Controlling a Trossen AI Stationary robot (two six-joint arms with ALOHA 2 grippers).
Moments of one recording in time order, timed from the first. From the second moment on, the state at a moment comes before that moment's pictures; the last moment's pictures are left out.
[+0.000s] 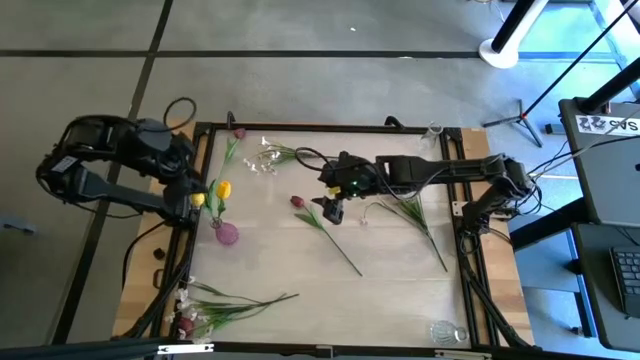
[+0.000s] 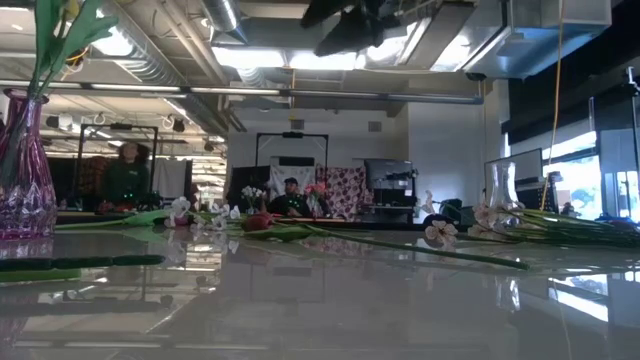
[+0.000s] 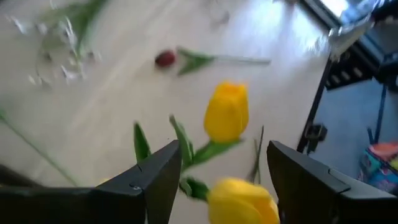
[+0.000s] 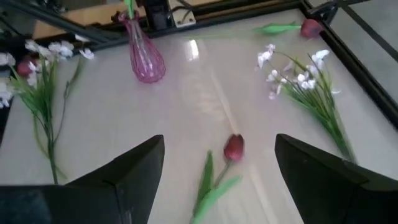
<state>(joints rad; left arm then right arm) 0.10 0.89 1.54 -1.53 0.07 -0.62 0.03 1.69 1.58 -0.56 0.15 0.22</state>
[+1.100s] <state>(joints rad) 0.09 0.92 1.54 -0.60 -0.37 -0.47 0.01 2.21 1.58 -0.45 0.20 0.51</state>
